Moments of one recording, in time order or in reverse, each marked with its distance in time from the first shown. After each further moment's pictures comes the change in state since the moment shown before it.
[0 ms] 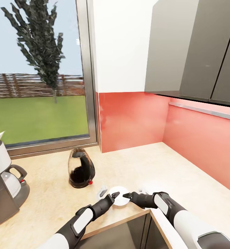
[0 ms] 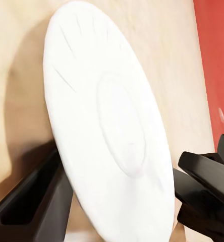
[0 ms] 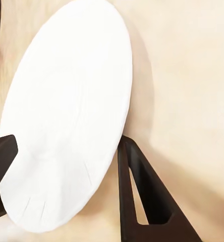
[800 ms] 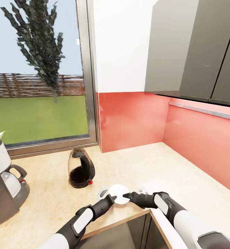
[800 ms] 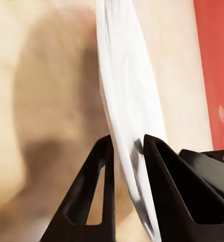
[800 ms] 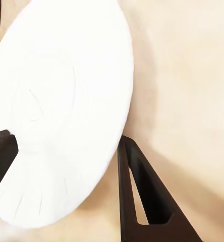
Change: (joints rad) left arm 0.001 0.000 0.000 -0.001 0.007 0.009 0.000; right arm 0.000 0.000 -0.001 -0.001 0.001 0.000 0.001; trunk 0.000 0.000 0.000
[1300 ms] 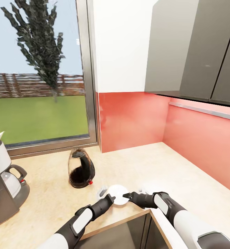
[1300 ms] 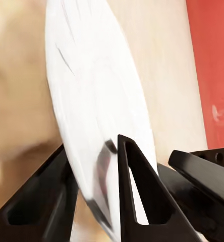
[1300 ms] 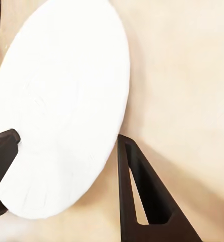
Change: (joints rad) left arm 0.000 0.006 0.002 0.001 -0.006 -0.001 -0.033; right arm 0.000 0.001 0.001 -0.002 0.002 -0.001 0.000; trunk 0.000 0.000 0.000
